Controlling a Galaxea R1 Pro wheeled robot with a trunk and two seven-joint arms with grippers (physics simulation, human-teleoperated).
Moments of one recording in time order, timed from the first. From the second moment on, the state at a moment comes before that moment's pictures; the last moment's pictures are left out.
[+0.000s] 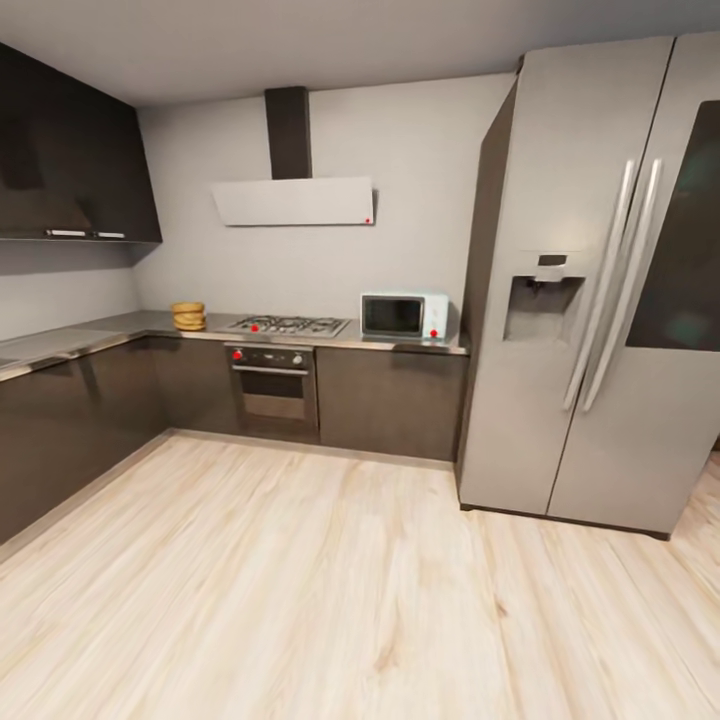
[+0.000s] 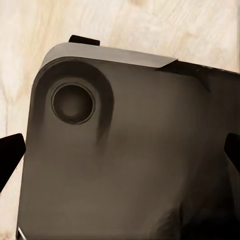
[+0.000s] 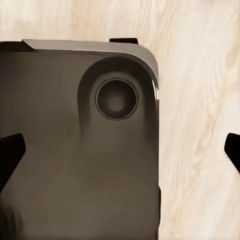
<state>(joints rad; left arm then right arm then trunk) 0.00 -0.04 0.00 -0.07 0.20 -0.03 0.00 0.00 -0.01 -0.03 0.00 0.00 -0.11 -0.01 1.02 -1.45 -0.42</state>
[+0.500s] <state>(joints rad) 0.00 -0.04 0.00 -0.07 0.20 -0.03 0.00 0.00 -0.01 -0.03 0.00 0.00 -0.11 -0.01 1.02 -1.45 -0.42</state>
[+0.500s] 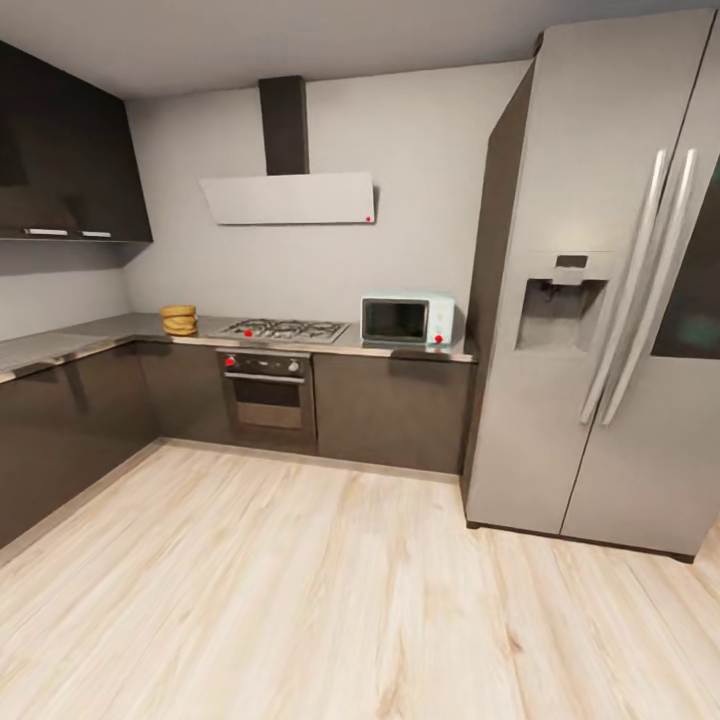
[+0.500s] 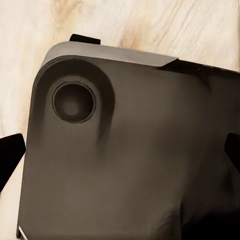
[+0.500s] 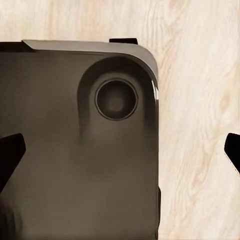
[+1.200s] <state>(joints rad) 0.00 -0.04 0.01 -0.07 0.20 -0.03 0.00 0.00 -0.01 -0.03 0.00 0.00 -0.11 -0.01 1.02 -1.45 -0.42</state>
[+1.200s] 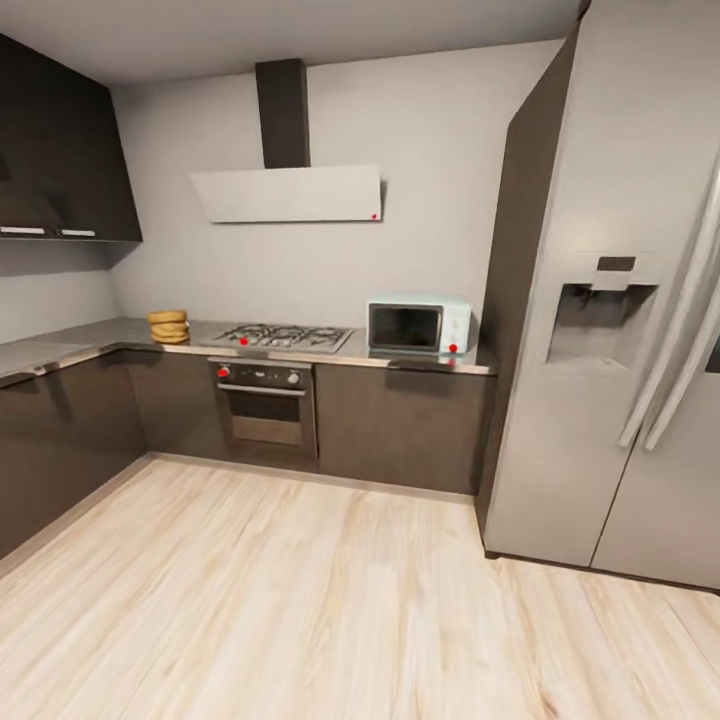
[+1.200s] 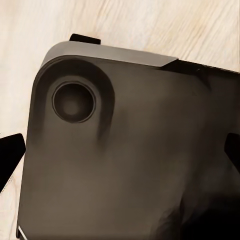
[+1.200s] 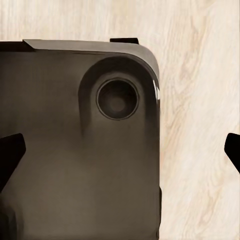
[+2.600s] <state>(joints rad) 0.00 -0.04 0.00 -0.07 0.20 -0.03 0.00 0.00 -0.01 -0.03 0.00 0.01 -0.11 -0.01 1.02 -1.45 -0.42</state>
